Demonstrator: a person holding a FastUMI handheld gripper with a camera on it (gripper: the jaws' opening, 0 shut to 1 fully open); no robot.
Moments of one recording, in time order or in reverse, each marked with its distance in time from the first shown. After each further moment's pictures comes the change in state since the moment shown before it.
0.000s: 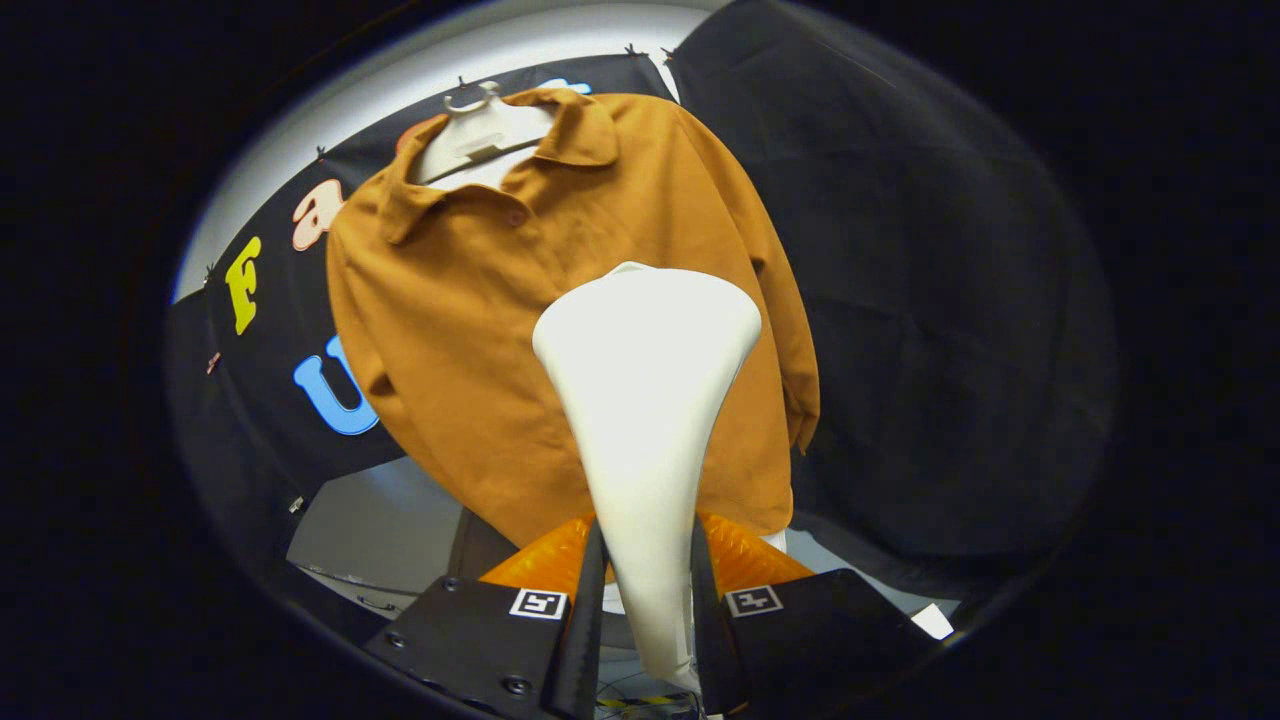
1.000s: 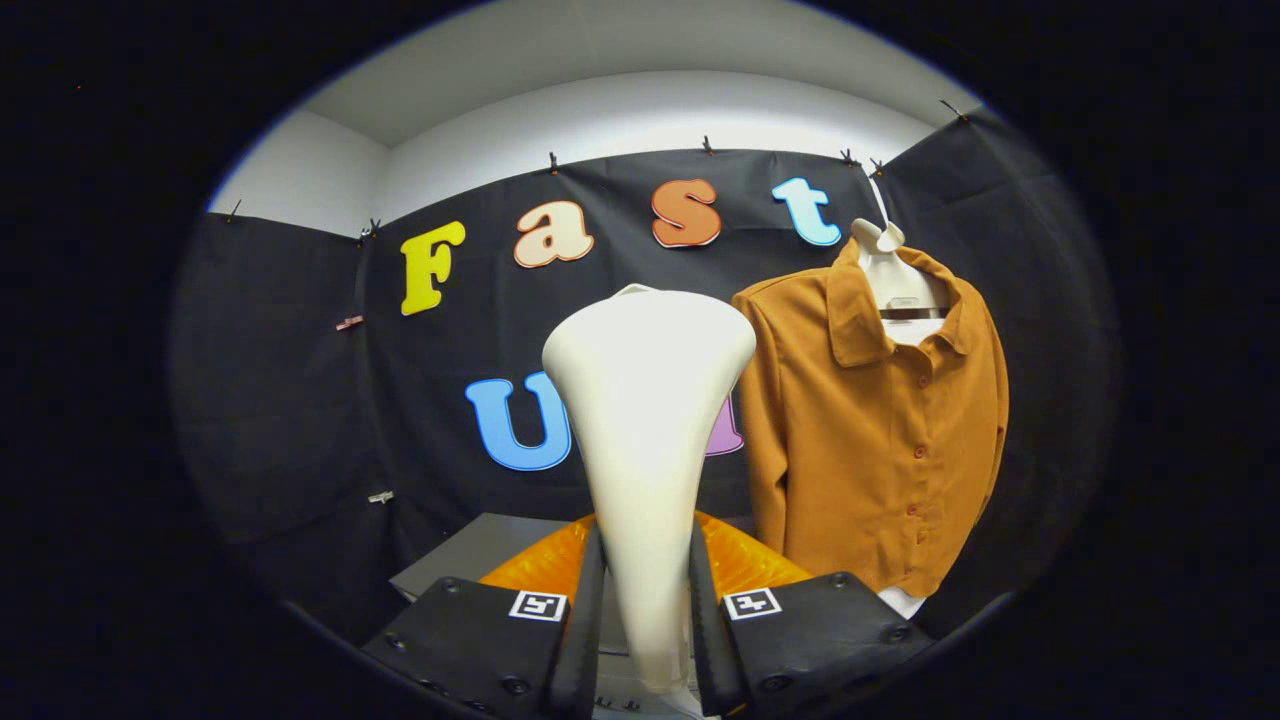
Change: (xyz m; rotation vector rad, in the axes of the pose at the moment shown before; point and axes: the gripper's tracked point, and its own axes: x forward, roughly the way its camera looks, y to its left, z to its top) arm -0.103 0.340 0.019 -0.203 -0.264 0.340
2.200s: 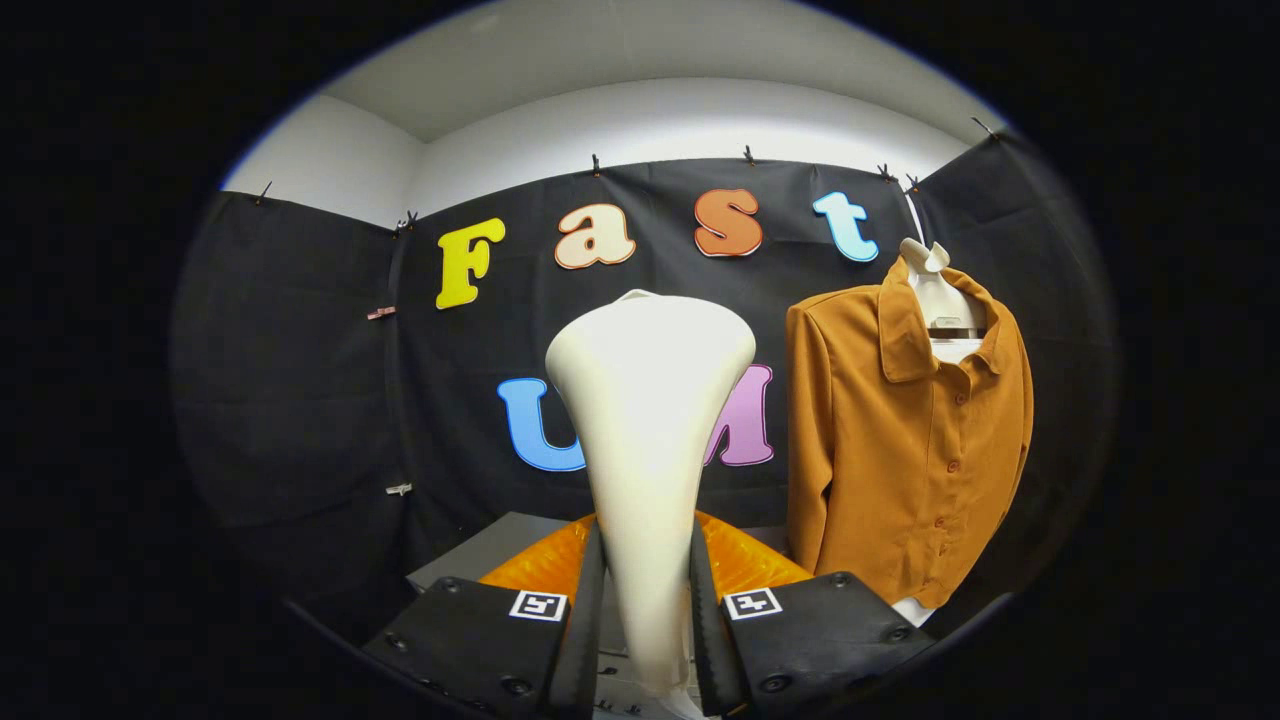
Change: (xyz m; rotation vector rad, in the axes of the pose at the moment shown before) arm -0.004 0.032 0.000 -0.044 -0.032 0.062
